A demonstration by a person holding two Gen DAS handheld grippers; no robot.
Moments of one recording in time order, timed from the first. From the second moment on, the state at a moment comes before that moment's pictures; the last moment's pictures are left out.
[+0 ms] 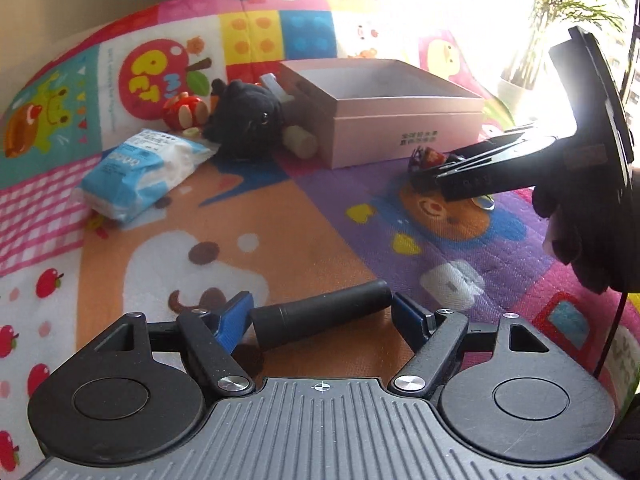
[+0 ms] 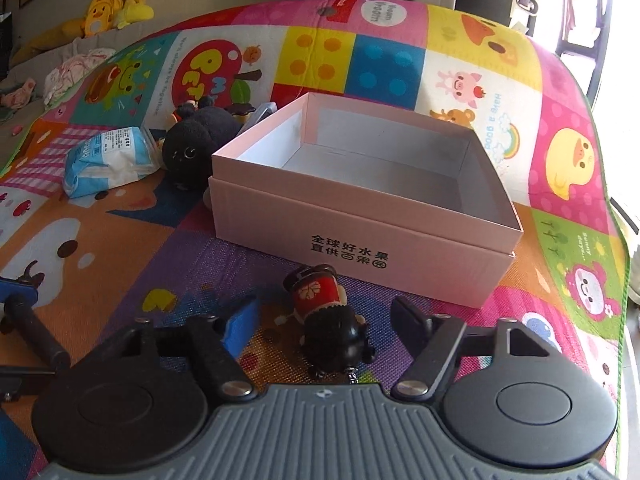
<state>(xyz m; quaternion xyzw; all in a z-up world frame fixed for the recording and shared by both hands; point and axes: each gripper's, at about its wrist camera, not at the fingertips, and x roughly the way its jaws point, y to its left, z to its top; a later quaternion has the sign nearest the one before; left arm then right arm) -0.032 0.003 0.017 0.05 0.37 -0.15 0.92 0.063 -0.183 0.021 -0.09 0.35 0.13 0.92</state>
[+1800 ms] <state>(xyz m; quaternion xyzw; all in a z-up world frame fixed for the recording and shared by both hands) -0.015 -0.020 0.022 0.06 0.37 -0.16 0.91 -0.036 -0.220 0.043 -0.03 0.43 0.21 0.88</state>
